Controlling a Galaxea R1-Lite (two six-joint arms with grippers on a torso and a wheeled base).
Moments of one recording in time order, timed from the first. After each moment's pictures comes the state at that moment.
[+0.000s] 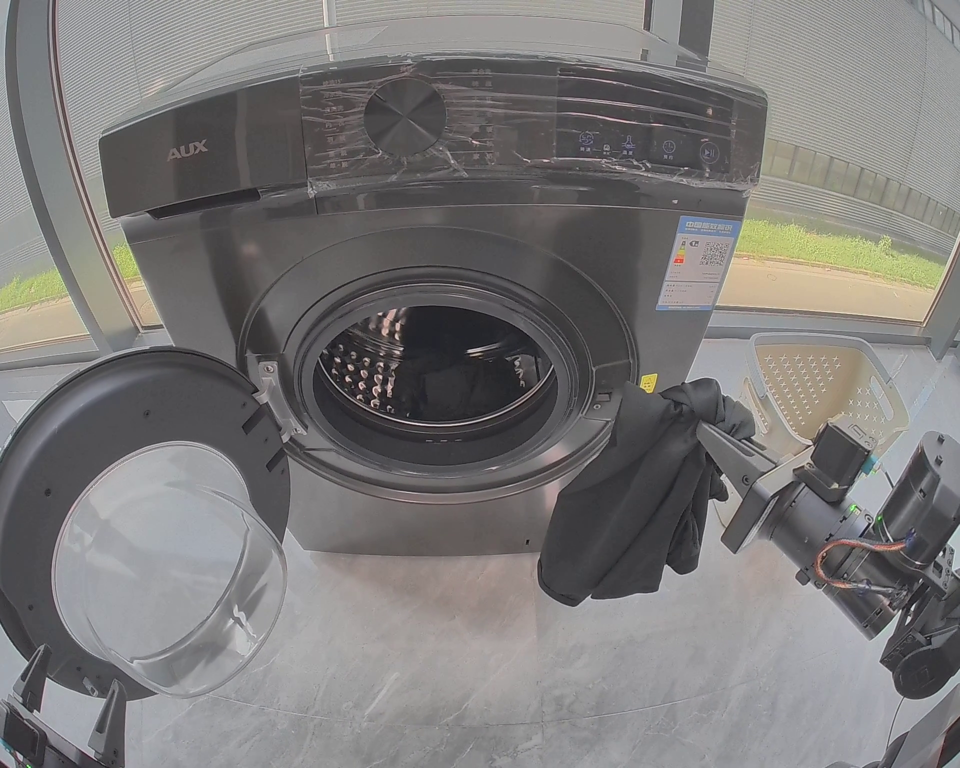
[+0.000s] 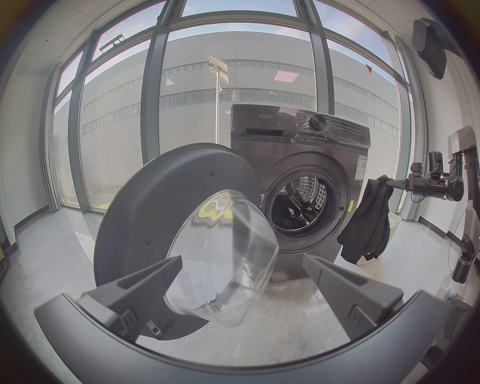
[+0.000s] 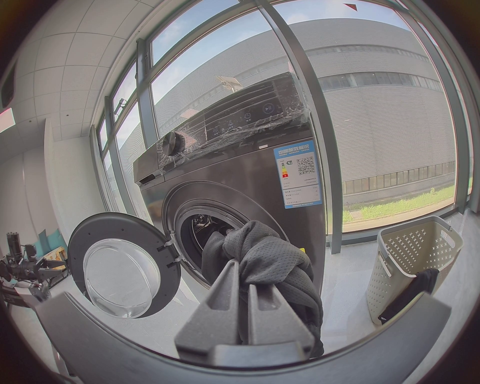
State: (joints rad) left arm 0.00 0.02 -0.02 0.00 0.02 -0.03; right arm 0.65 1.60 -0.29 -1.42 -0.17 0.10
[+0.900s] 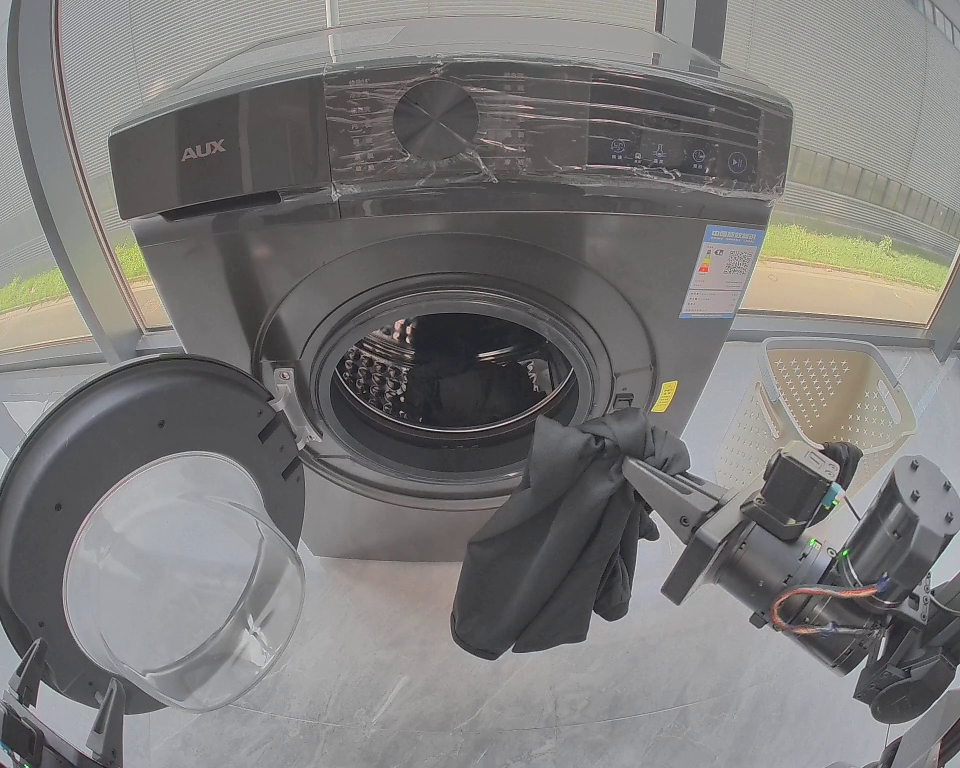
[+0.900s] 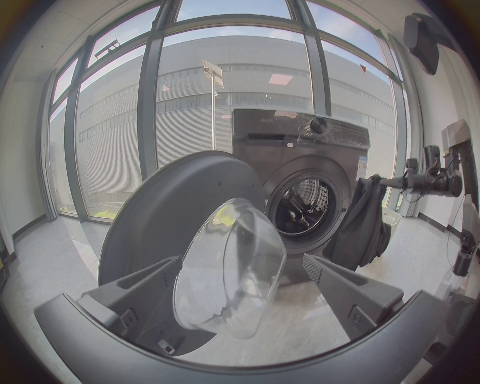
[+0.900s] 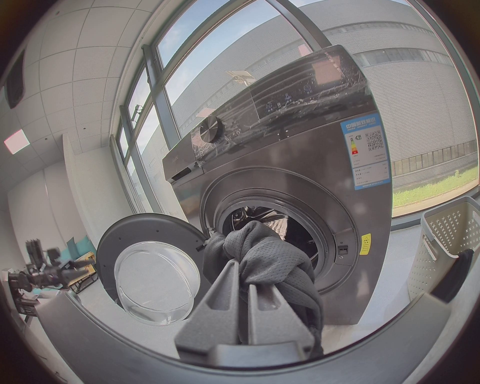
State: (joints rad) left arm 0.00 0.02 -0.02 -0.03 -0.01 0.01; right arm 0.83 1.66 -0.34 -1.42 -0.18 0.16
